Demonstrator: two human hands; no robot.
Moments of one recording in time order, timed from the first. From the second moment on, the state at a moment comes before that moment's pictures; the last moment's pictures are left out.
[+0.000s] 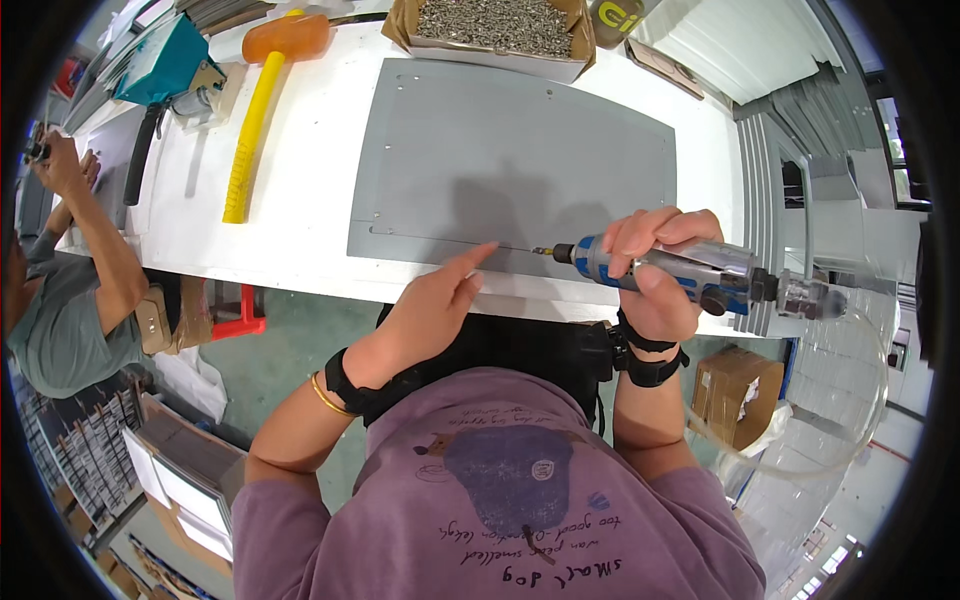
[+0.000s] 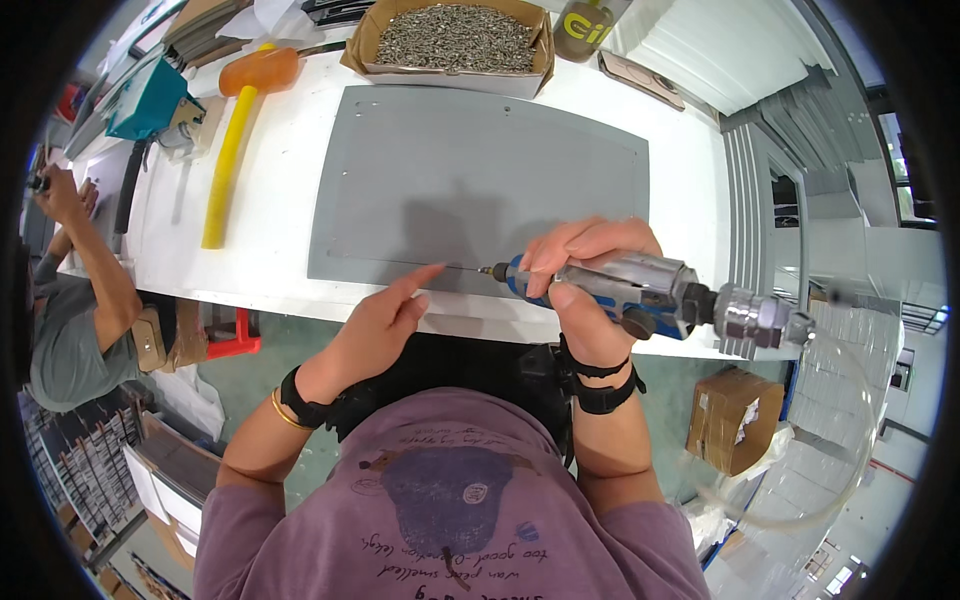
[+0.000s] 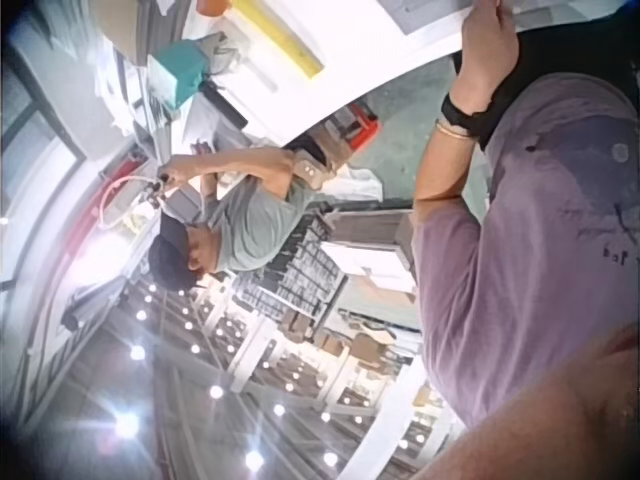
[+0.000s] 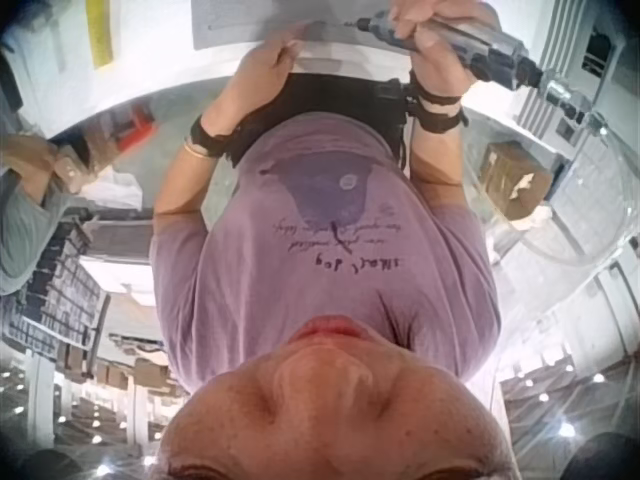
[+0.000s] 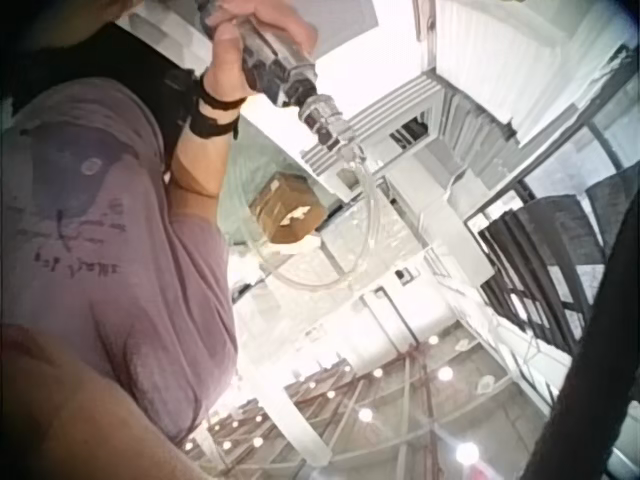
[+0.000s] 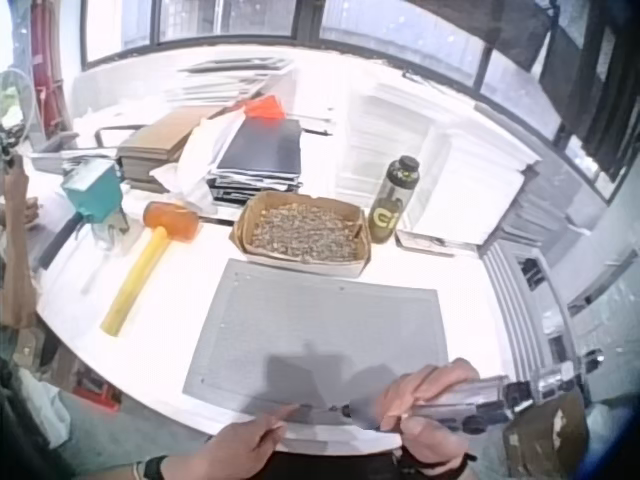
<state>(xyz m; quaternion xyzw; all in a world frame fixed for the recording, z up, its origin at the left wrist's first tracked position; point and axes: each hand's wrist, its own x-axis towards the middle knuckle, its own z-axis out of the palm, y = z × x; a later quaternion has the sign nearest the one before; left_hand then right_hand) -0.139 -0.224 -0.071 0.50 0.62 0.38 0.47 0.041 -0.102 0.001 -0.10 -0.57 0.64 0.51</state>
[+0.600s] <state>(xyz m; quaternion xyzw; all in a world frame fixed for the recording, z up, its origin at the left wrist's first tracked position) -0.125 -0.212 -0.067 0.72 0.64 0.13 0.23 0.044 -0.100 -0.009 -0.11 -0.61 0.60 0.50</state>
